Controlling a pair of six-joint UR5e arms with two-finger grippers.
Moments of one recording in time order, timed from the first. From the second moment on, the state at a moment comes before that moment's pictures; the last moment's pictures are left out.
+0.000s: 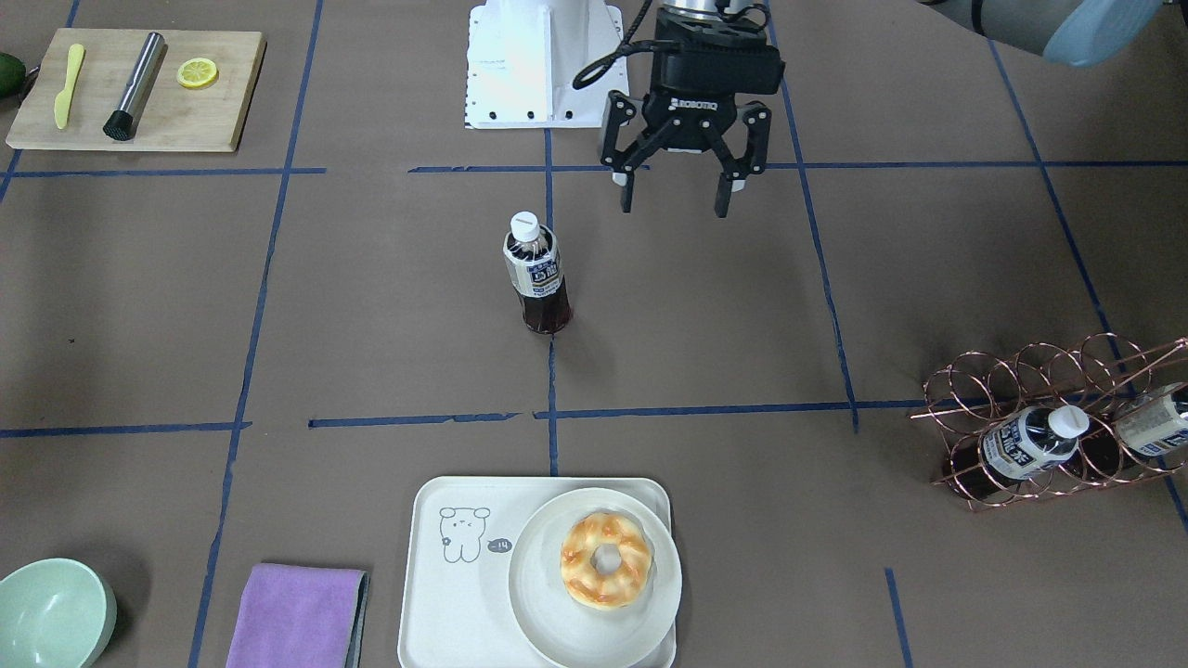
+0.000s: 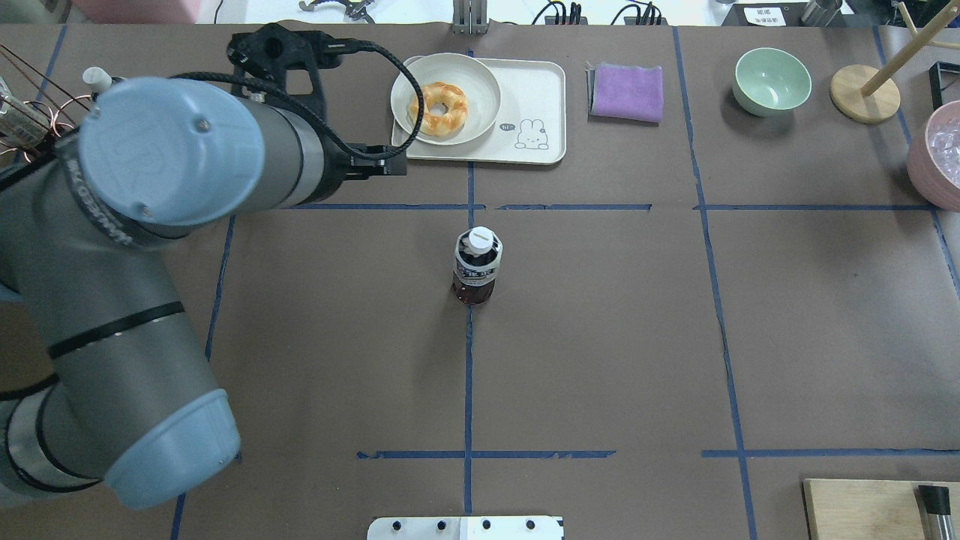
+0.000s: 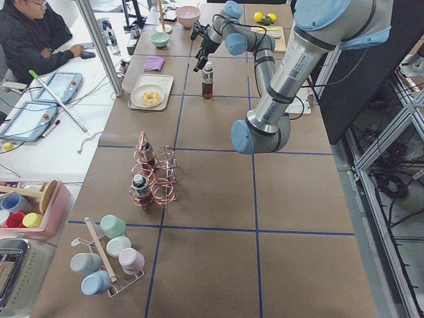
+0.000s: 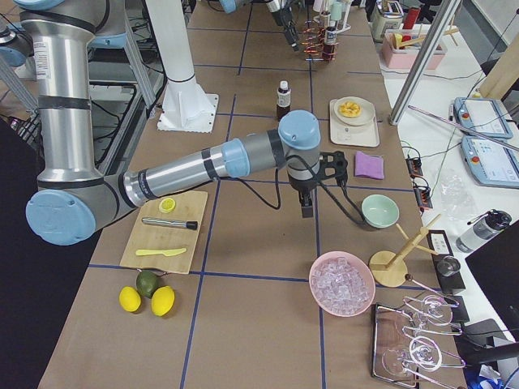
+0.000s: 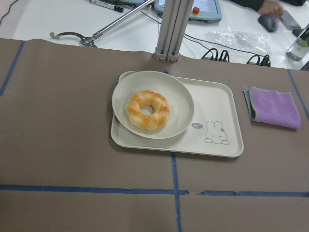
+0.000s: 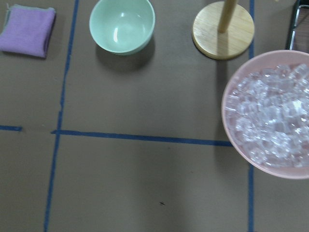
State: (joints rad) left arm -0.62 -2.22 -2.10 -1.36 -1.53 -1.15; right arm 1.52 -1.53 1.94 -1.62 2.44 0.24
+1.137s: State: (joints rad) left arm -1.05 -1.68 -2.24 -1.30 -2.01 -0.53; right arm 0.85 -1.06 2.08 -1.77 2.06 1.07
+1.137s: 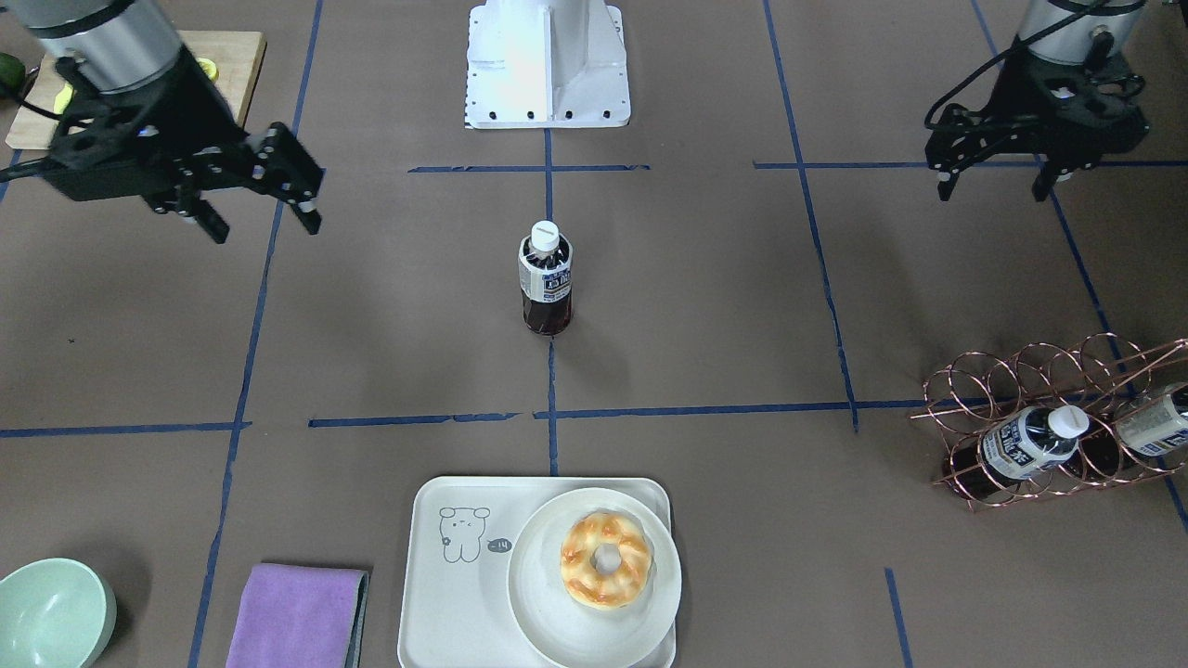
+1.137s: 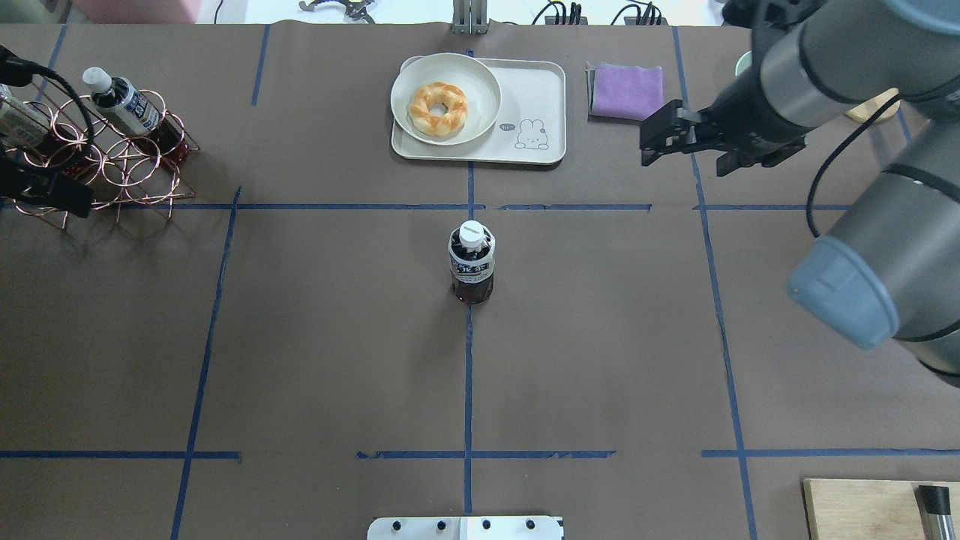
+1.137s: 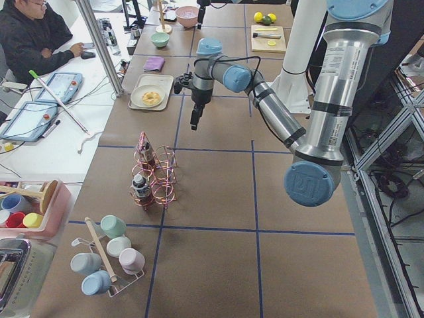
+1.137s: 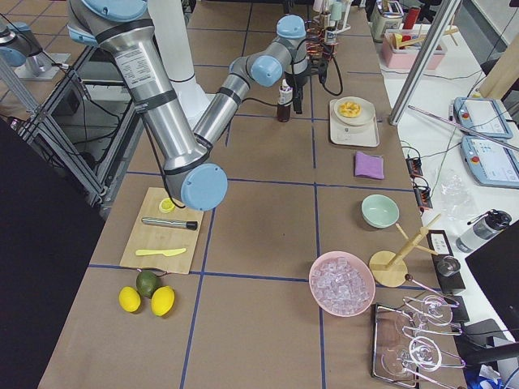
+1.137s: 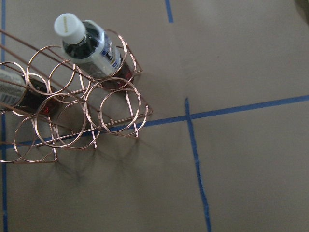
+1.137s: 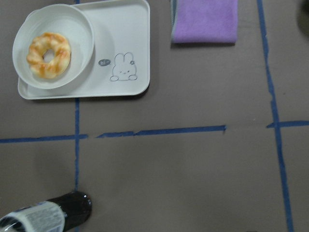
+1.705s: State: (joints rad) left arm -1.19 -1.54 -2.22 -1.31 -2.08 -0.32; right arm 0.62 -0.75 1.93 -1.91 1.85 1.27
